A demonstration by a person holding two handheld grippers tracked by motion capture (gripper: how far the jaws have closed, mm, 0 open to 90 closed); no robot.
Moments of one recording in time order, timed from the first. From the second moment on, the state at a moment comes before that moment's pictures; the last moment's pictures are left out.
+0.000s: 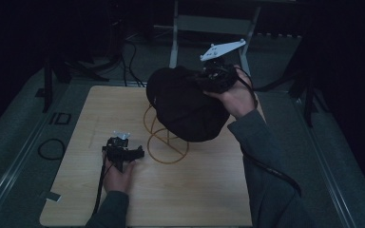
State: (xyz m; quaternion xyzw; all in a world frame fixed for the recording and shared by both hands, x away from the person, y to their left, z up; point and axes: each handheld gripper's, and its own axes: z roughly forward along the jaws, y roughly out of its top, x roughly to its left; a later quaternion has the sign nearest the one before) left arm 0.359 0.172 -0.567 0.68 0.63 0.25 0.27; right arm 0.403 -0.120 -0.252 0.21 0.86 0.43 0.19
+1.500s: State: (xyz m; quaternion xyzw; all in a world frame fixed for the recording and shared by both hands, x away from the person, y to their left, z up) left arm 0.359 0.172 -0.567 0.68 0.63 0.25 0.27; right arm 0.427 -0.057 -0.309 0.22 0.88 0.39 0.14
